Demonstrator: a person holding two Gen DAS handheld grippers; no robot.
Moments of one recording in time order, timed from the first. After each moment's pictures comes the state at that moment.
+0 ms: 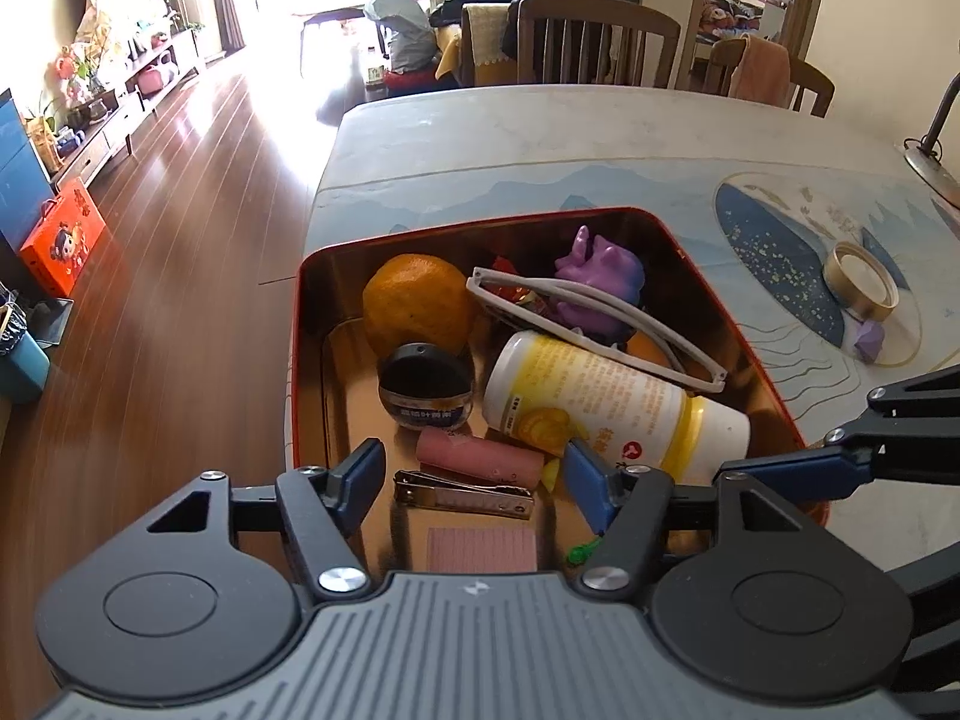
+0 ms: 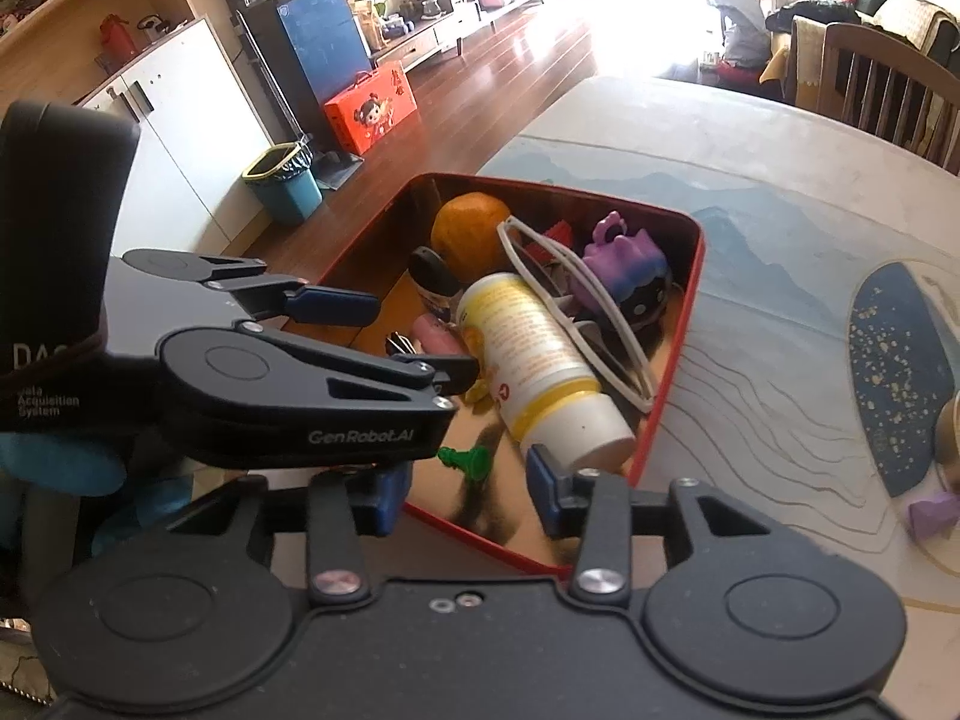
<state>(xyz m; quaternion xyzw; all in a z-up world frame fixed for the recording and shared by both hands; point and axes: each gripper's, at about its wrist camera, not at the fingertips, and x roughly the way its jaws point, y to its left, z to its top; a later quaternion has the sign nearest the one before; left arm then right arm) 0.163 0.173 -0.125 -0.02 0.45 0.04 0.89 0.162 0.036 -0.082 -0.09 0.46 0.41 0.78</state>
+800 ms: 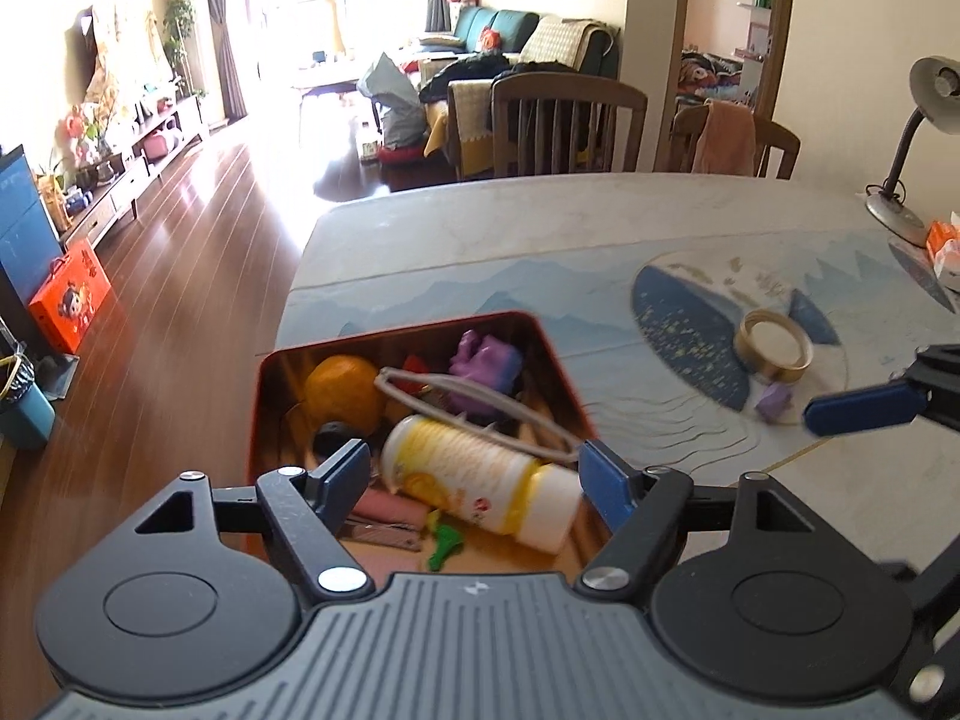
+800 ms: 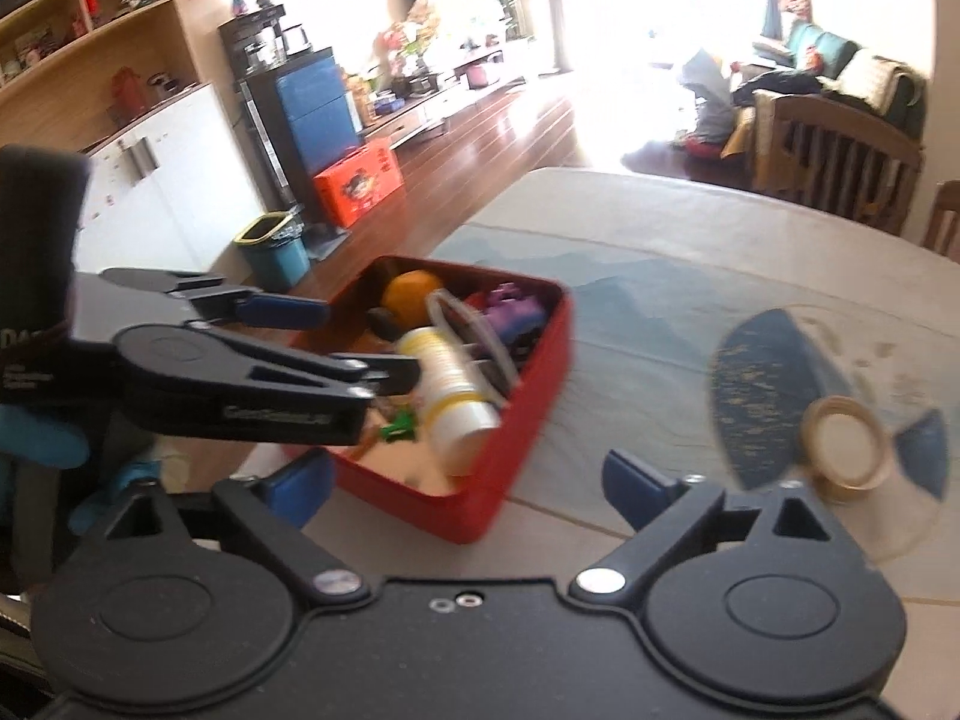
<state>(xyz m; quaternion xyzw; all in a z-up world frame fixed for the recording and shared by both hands) 0.134 0.112 -0.064 -0.01 0.38 0.04 0.92 0.148 -0.055 -0.035 -0.07 0.39 0.39 0.83</state>
